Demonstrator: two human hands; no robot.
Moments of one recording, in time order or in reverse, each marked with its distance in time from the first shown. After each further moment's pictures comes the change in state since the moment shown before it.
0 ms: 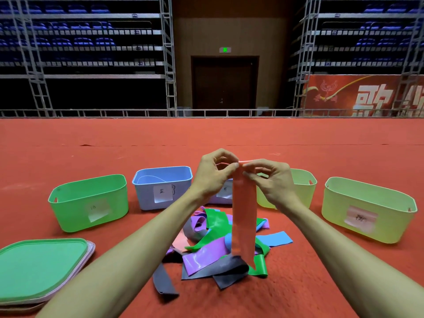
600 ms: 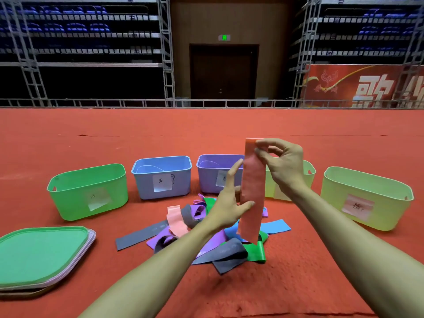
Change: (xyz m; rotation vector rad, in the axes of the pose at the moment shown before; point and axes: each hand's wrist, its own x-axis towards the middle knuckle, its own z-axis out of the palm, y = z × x) left_hand -0.063 -0.055 0.039 0.018 -0.224 -0.046; right_hand 0.007 -0.002 -0.010 -0.009 0.197 0.033
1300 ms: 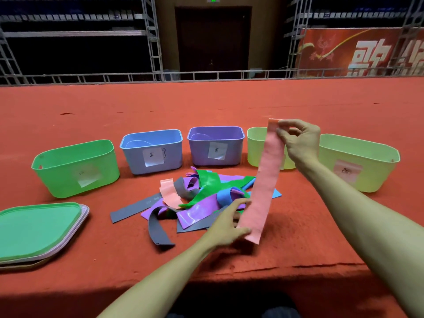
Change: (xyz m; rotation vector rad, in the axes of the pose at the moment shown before) left_hand -0.081 -0.077 0.050 0.065 -0.208 -0.336; right_hand -0.014 0.055 -0.053 -0.189 0.147 0.214
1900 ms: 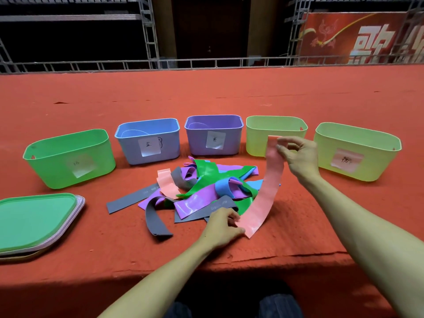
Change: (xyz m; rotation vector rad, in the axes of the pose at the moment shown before) left_hand -0.012 -0.026 0.012 0.314 0.172 -0.174; right_hand -0.040 0.056 -0.010 -0.127 -0.101 0.053
